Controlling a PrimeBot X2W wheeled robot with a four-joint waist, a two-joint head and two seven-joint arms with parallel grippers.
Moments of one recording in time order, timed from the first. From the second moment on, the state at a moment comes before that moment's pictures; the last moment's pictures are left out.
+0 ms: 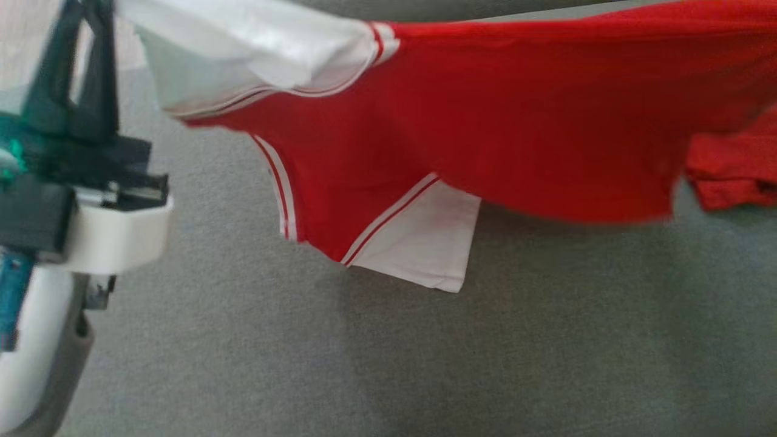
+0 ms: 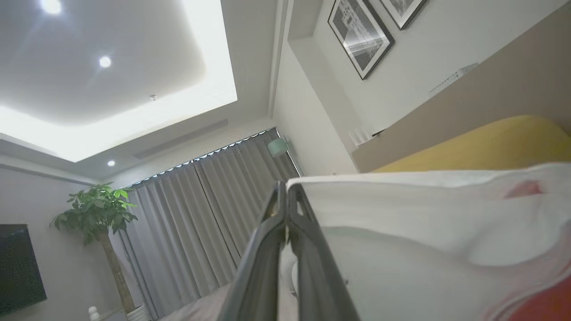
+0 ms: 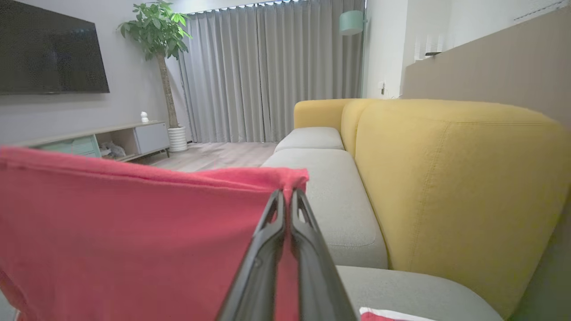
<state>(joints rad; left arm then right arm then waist) -0.51 0.53 -0.33 -0.29 -0.09 0.23 -0.02 -0.35 -0.67 0.14 0.00 0.75 0.13 -0.01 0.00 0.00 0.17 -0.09</state>
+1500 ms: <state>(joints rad) -0.28 0.45 -0.33 0.09 -0.31 0.22 -0.14 -0.01 -0.41 0.32 0.06 0.72 0.13 -0.09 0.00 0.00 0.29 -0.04</state>
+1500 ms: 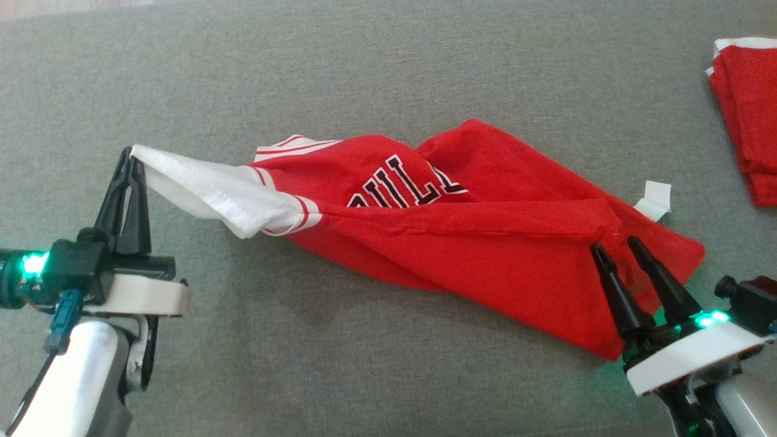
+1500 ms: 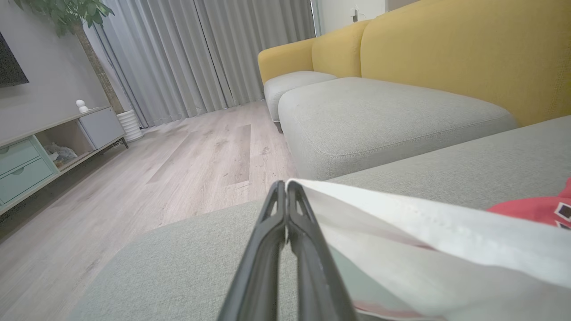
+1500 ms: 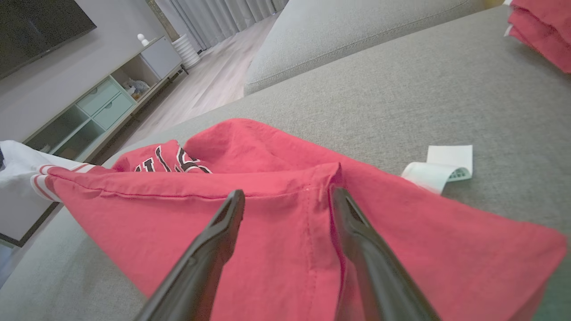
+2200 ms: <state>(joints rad) -0.31 0.43 -0.36 0.10 -0.31 0.22 -0.15 -0.03 -0.46 0.41 0.04 0.78 0.13 -0.08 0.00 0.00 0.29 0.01</state>
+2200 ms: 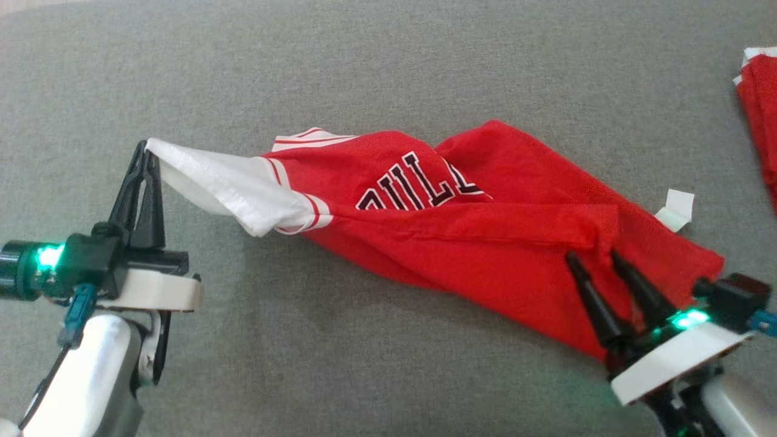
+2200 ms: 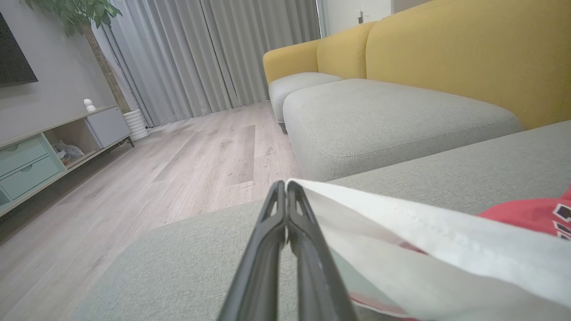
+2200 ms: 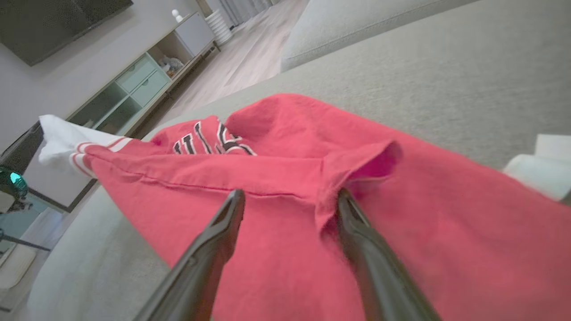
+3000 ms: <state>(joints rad) -0.31 0.43 -0.37 0.11 -0.33 0.23 -0.17 -0.07 -0.47 0.52 0.08 0.83 0.13 -0.09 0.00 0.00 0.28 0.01</state>
